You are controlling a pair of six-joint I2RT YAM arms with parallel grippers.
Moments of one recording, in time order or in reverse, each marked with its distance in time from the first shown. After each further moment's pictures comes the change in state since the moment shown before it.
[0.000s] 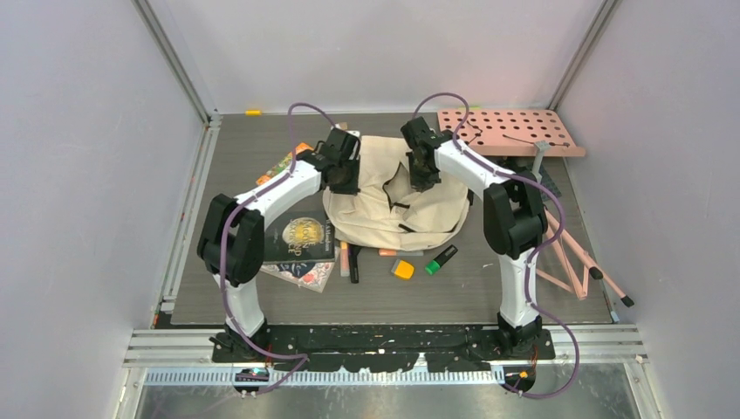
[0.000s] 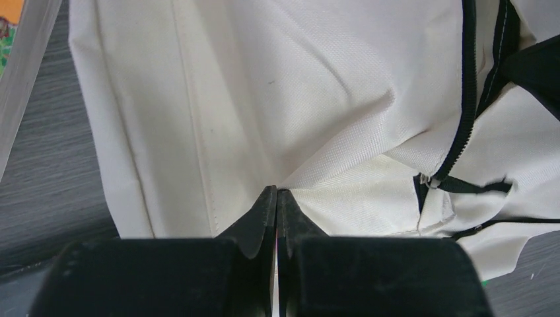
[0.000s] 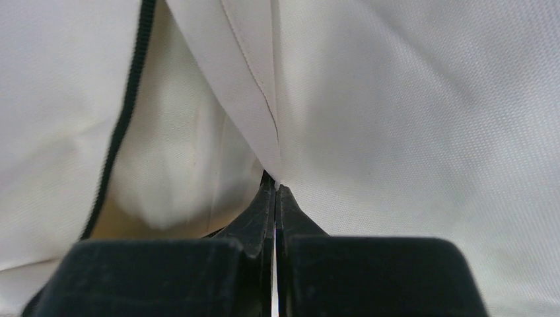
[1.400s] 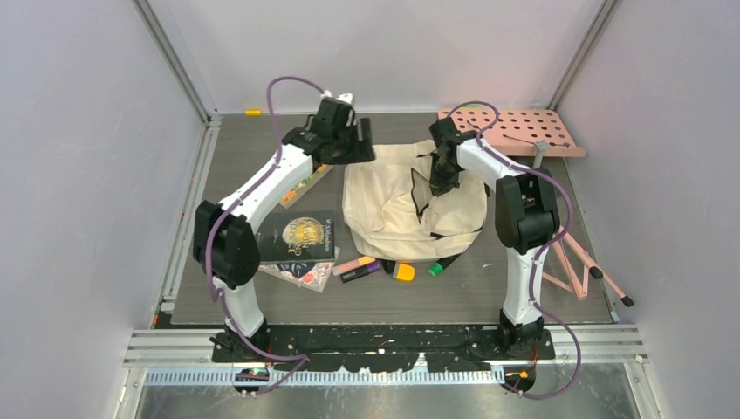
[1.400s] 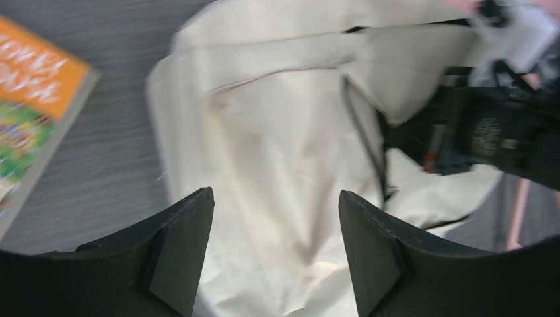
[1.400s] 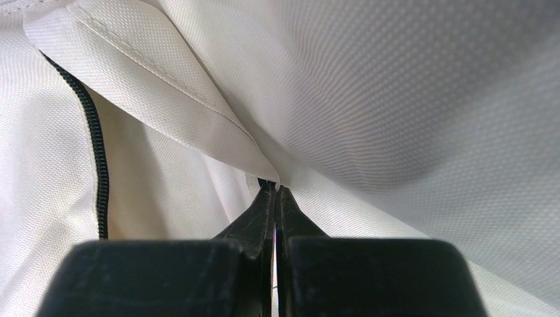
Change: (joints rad) left arm 0.051 -0.064 0.150 -0.018 0.019 -0.115; right arm -0.151 -0.002 -0.100 0.039 -0.129 0.078
